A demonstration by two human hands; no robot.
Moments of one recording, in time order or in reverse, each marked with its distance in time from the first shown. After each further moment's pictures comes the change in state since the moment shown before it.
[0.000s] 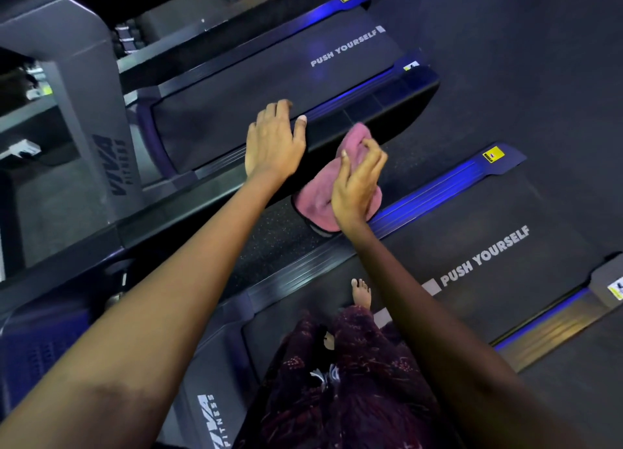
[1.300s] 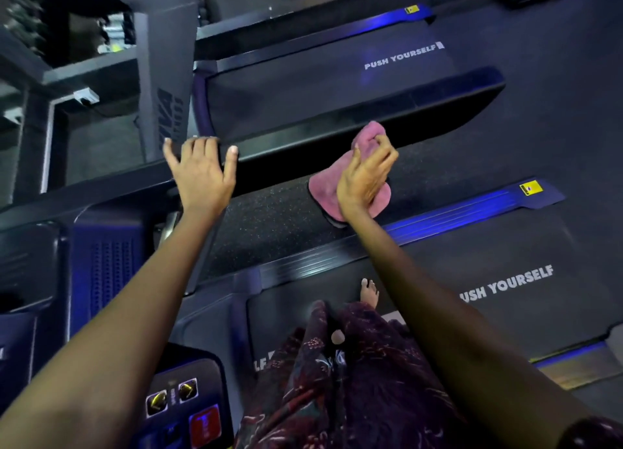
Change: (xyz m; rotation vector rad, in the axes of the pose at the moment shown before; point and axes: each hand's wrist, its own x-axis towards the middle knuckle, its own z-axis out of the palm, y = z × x) left_hand -0.143 -0.156 -0.045 0.318 0.224 -0.279; right_hand -0.052 -0.023 0.027 -0.124 -0.071 -0.002
